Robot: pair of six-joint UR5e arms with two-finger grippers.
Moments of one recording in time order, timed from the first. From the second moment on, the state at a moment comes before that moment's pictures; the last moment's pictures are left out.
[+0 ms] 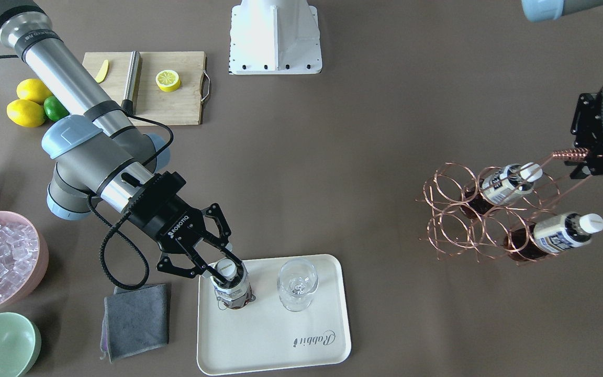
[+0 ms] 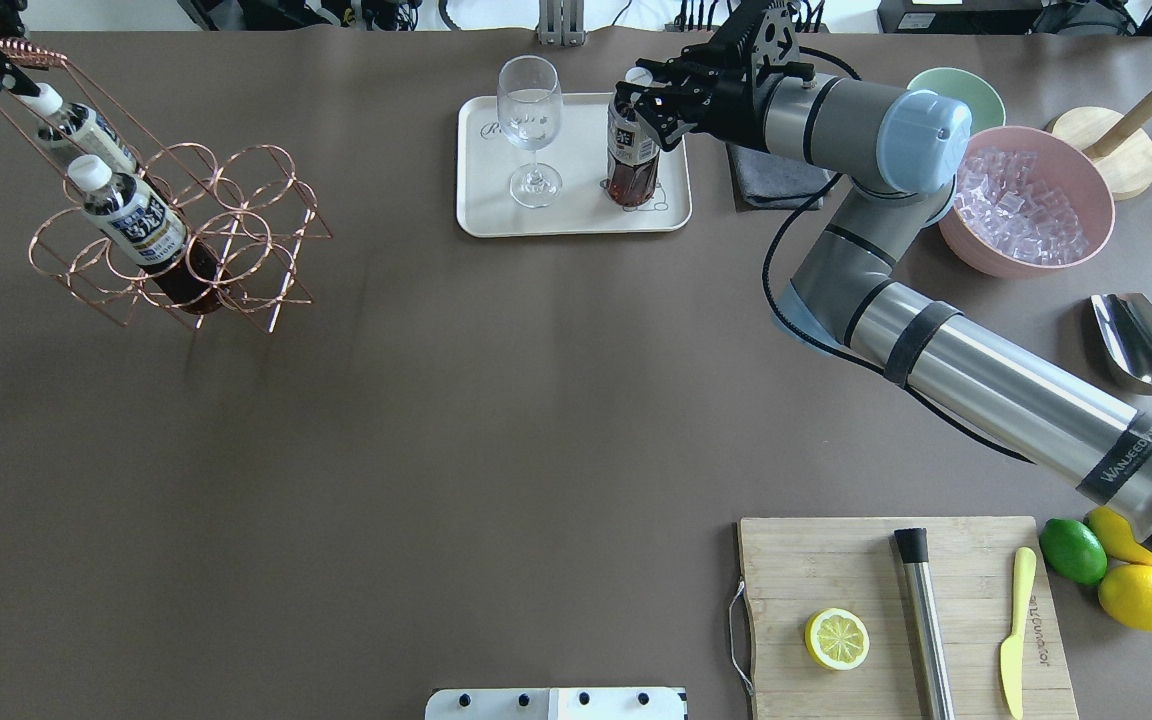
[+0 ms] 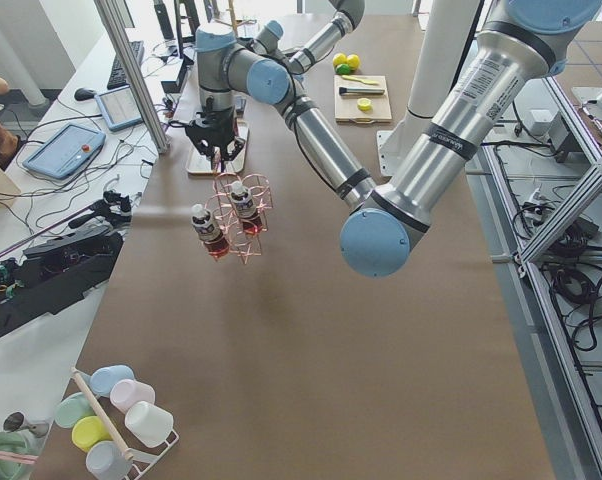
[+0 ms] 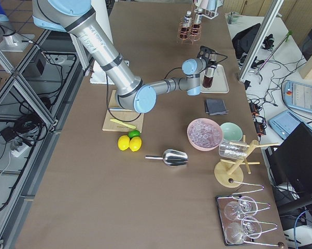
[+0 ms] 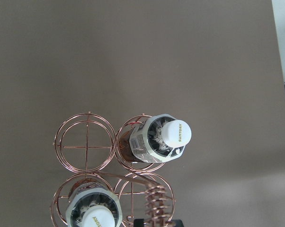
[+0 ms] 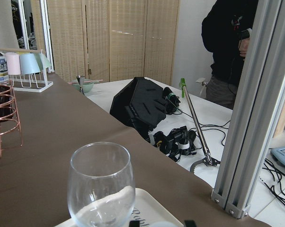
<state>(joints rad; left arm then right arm) -1.25 -2.13 -1.88 -1.14 -2.13 -2.01 0.81 -0.81 0.99 0.03 1.73 0.43</state>
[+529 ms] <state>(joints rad) -1.43 -2.14 -1.57 -1.39 -2.14 -1.94 0.81 -0.81 1.00 0.05 1.72 0.43</state>
